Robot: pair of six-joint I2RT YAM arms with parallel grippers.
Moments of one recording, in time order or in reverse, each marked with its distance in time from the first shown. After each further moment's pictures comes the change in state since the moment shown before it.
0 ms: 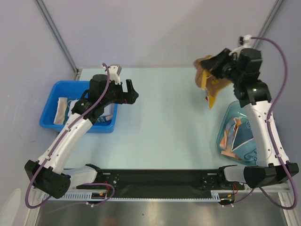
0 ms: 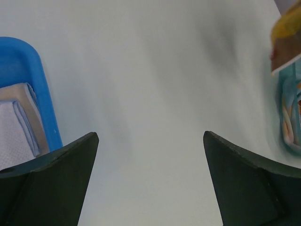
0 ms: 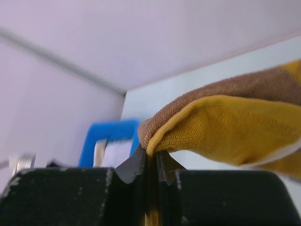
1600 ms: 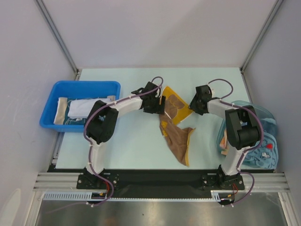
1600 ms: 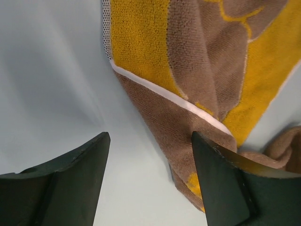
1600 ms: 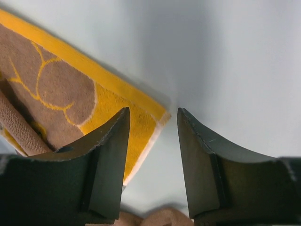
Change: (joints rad) left arm -0.189 0.860 0.255 0.090 0.026 -0.098; right arm 0.137 0.512 -0.558 0.310 0.398 -0.001
